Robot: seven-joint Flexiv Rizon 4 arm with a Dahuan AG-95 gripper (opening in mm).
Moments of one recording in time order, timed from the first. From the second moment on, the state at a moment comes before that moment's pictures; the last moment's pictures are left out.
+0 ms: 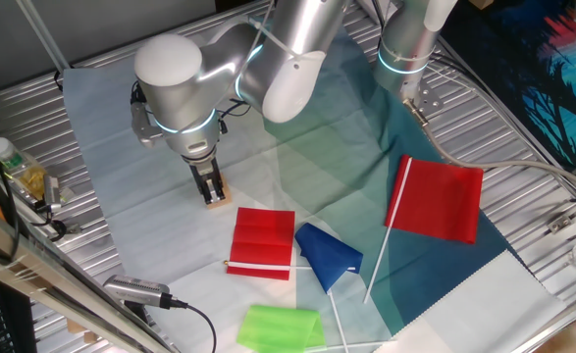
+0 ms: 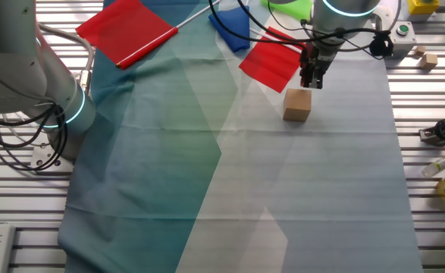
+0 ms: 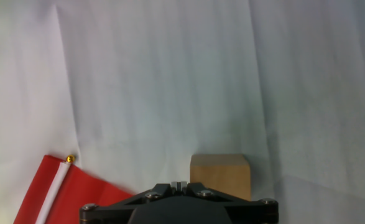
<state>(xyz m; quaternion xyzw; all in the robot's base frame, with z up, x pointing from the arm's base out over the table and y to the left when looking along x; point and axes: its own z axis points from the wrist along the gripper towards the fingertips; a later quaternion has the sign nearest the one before) 0.562 0.101 0.073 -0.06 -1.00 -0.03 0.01</state>
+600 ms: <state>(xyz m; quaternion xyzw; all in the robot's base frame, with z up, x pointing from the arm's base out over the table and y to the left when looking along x) 0.561 0.101 0.073 -0.07 -1.00 -0.03 0.03</state>
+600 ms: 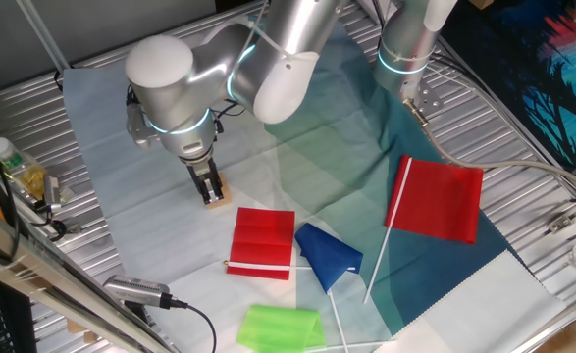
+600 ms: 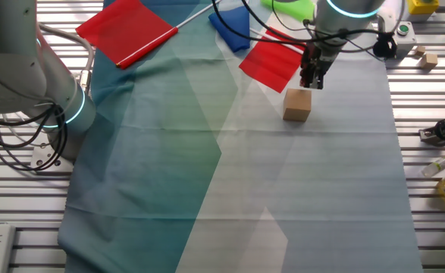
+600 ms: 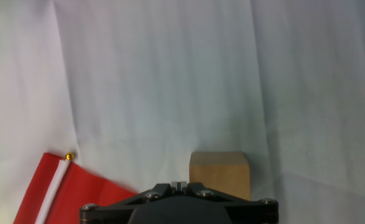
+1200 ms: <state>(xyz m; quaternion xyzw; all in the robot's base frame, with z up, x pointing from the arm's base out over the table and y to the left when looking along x) 0.562 0.101 0.072 -0.07 -1.00 -0.04 0.04</state>
